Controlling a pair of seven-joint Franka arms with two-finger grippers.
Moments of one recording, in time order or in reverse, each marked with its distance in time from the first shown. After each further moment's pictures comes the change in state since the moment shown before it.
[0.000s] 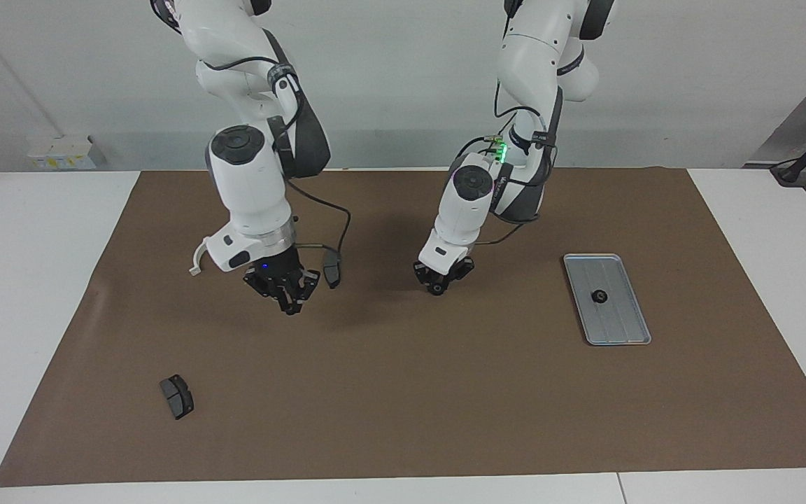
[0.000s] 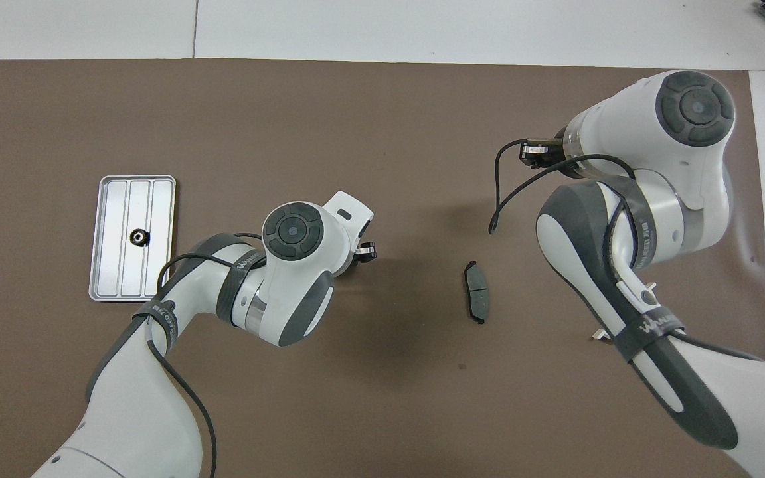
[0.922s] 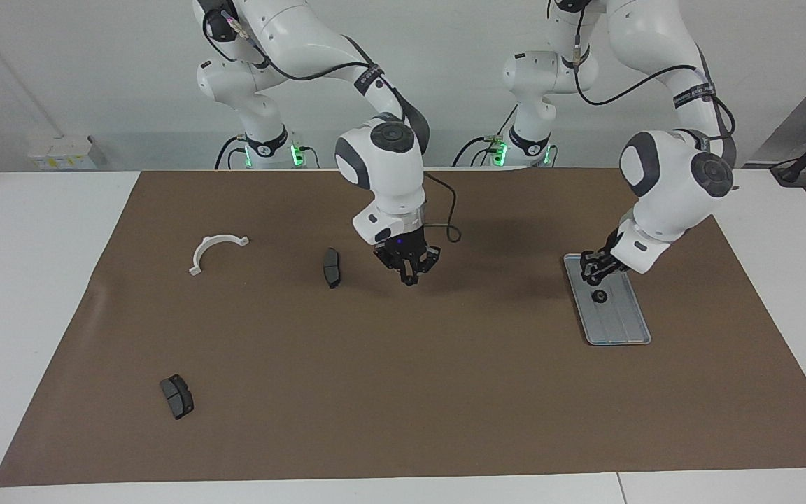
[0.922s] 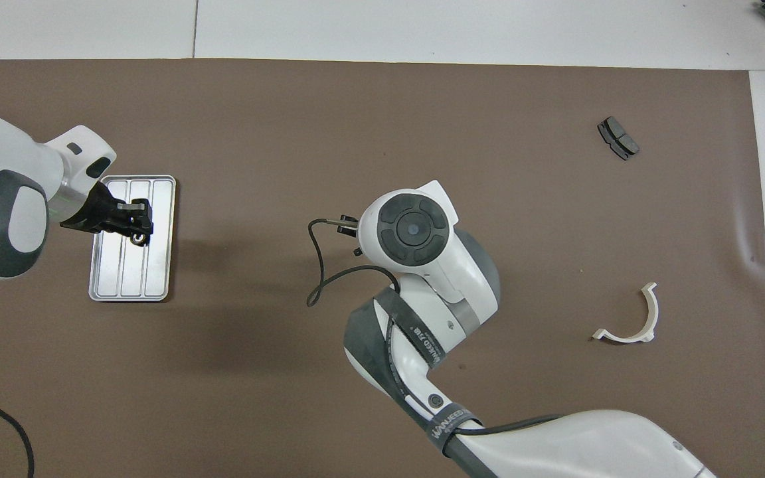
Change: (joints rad) left arm 0.536 -0.166 0.015 0.020 0.000 -0.383 0.630; right arm 0.290 0.115 0.001 -0.008 -0.004 0.123 0.344
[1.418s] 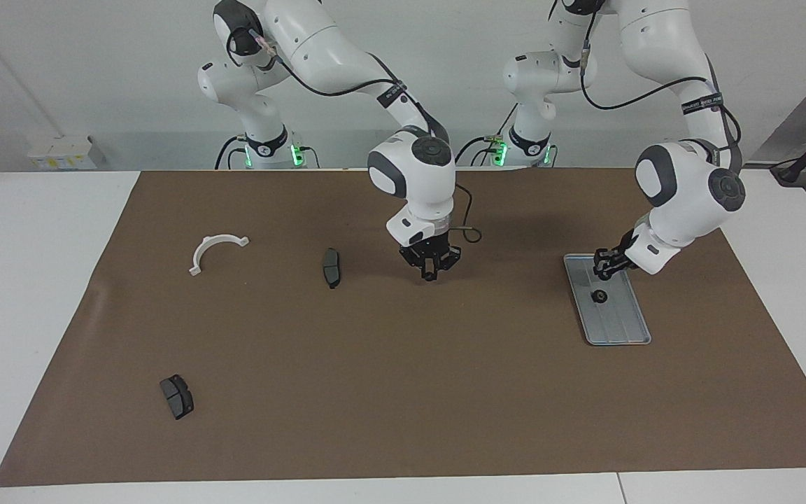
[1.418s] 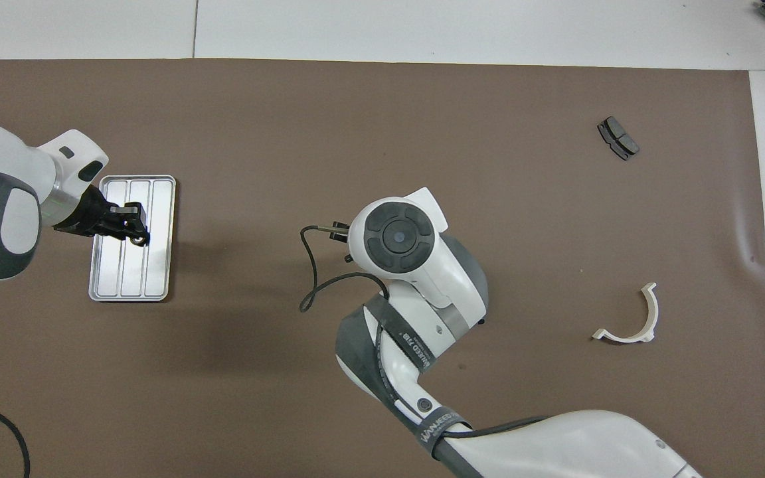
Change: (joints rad) left arm 0.090 0.006 0.000 -0.109 0.000 0.026 0.166; right arm 0.080 0.084 0.000 0.003 -0.053 0.014 0.068
